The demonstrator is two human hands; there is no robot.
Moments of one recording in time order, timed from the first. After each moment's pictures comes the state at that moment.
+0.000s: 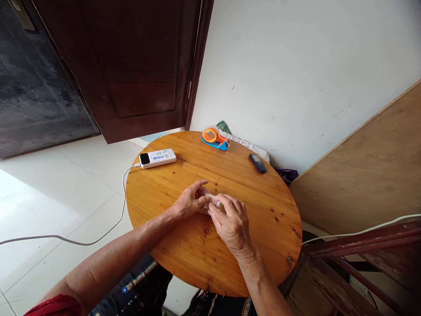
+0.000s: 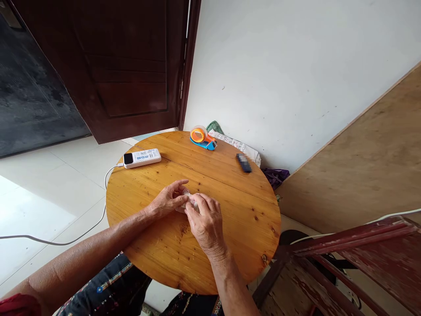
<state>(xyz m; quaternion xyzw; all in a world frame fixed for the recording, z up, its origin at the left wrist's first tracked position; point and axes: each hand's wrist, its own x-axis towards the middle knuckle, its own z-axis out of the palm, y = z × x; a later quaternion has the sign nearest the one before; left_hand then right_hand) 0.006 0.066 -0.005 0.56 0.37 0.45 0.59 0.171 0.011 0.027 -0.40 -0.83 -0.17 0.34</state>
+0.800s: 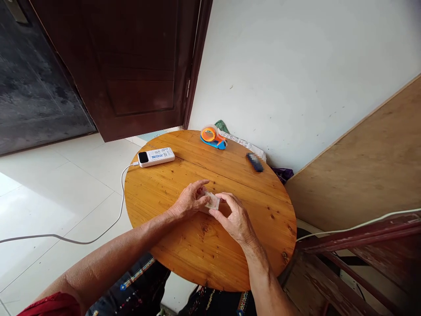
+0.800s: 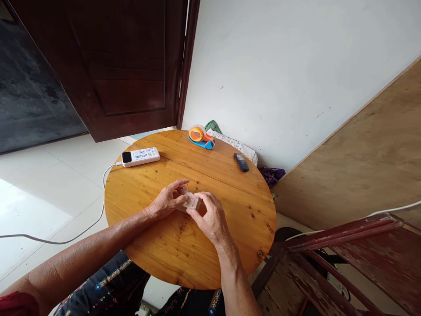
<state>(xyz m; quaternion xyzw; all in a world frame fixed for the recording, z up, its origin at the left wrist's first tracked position) 0.011 0.062 -0.002 0.65 0.44 0.42 0.45 0.196 0.023 0.018 -0.47 -0.79 0.08 0.37</state>
